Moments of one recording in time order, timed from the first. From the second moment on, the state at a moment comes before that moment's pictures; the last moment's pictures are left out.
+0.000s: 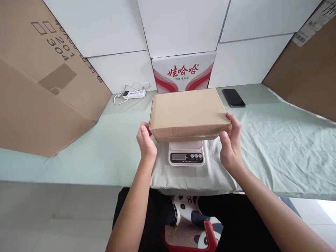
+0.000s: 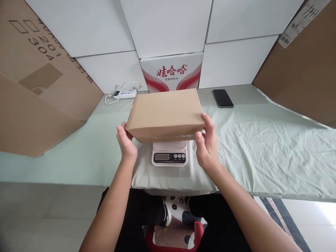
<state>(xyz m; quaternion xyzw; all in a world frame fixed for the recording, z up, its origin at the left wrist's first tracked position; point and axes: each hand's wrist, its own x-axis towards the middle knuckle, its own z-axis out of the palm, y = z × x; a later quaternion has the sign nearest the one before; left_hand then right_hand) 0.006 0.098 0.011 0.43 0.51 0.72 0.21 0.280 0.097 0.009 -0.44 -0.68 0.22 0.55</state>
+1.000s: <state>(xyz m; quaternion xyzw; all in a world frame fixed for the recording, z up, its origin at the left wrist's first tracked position) 0.002 0.099 0.008 0.42 0.55 0.69 0.20 0.290 0.088 -0.005 -0.45 -0.69 0.19 0.53</state>
